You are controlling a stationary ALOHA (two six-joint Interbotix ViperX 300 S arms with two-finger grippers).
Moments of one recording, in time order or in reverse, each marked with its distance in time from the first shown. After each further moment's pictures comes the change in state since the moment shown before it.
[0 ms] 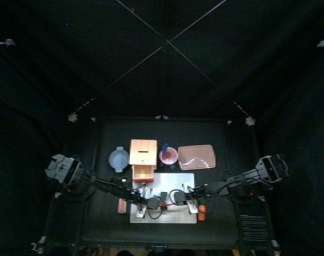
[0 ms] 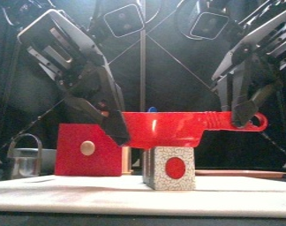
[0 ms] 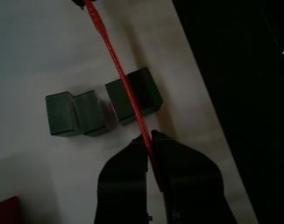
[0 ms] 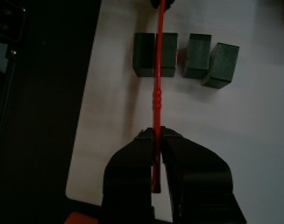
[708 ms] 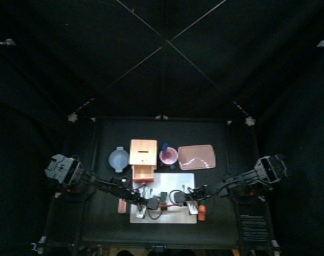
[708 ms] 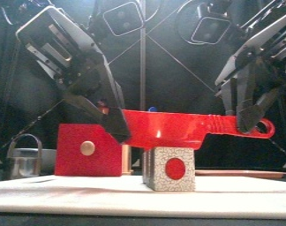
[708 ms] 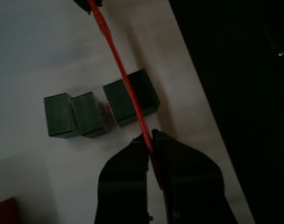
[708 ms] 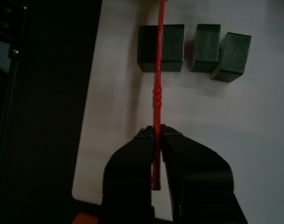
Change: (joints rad) left arm -0.003 0.008 0.000 -0.009 -0.002 0.000; right arm 0.012 0.028 0.012 0.049 -0.012 0.000
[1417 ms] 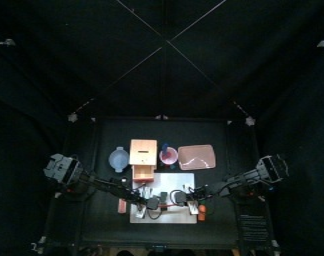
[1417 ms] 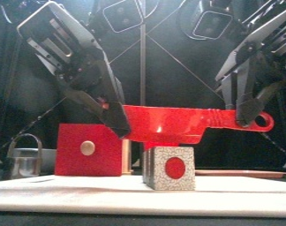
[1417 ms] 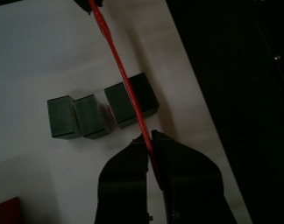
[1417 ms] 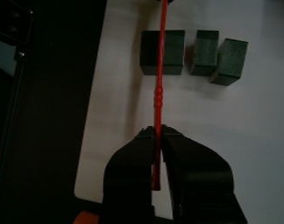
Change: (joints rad) left arm 0.003 -0.025 0.002 0.002 0.000 0.000; right arm 0.003 -0.032 0.000 -0.011 0.000 0.000
